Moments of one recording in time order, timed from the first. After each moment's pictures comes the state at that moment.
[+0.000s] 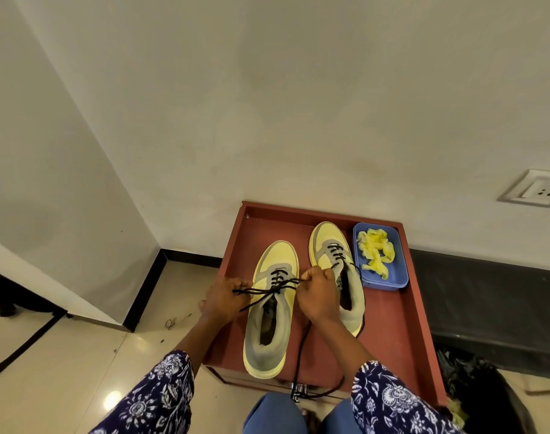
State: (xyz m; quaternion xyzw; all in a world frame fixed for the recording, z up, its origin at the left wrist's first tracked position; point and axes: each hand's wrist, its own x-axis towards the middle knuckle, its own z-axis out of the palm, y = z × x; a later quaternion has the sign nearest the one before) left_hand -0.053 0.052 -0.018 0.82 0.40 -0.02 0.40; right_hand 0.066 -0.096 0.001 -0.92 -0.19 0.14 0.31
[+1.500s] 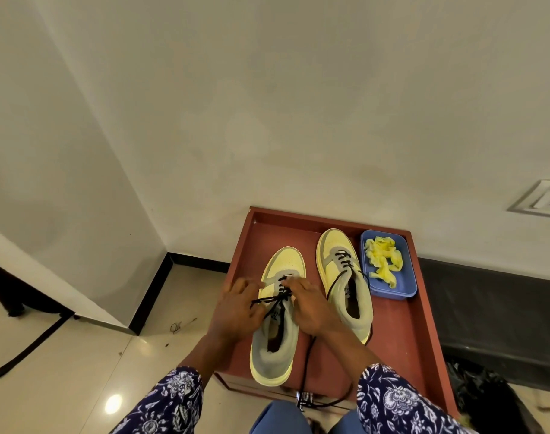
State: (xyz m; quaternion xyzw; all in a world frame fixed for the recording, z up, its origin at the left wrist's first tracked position) left_hand -0.060 0.040 -0.020 0.94 0.25 0.06 0.24; right_hand 0.065 -0.089 -0.012 -0.84 -0.45 0.21 0.20
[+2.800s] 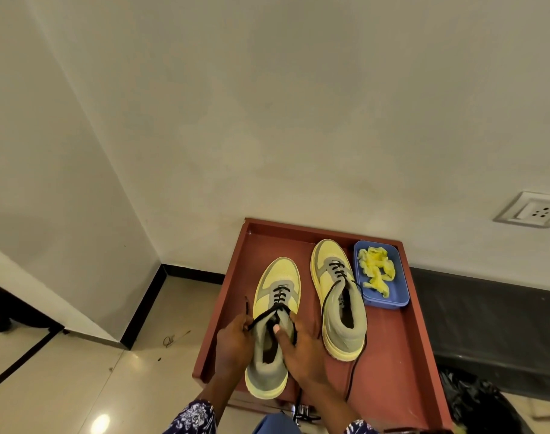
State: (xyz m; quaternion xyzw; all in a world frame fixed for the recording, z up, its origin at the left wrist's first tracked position) left_hand -0.069 0.006 -0.047 0.79 0.42 0.12 0.44; right_hand 0.003 -0.111 -0.028 -0.85 -0.23 0.22 0.43
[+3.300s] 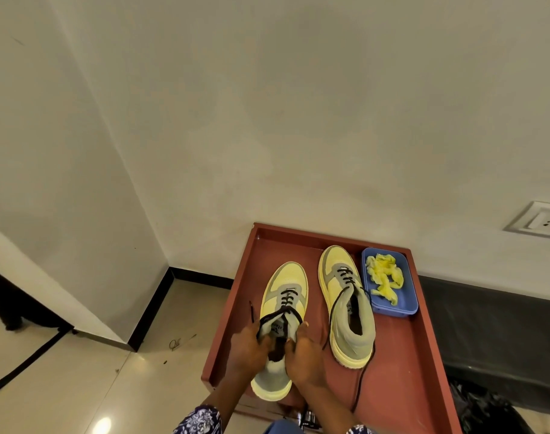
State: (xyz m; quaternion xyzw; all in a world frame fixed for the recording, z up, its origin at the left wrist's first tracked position) left_hand -0.071 0.002 -0.031 0.81 0.37 0.05 0.44; right_hand -0.003 -0.098 -0.025 -0.90 -0.22 0.25 0.28
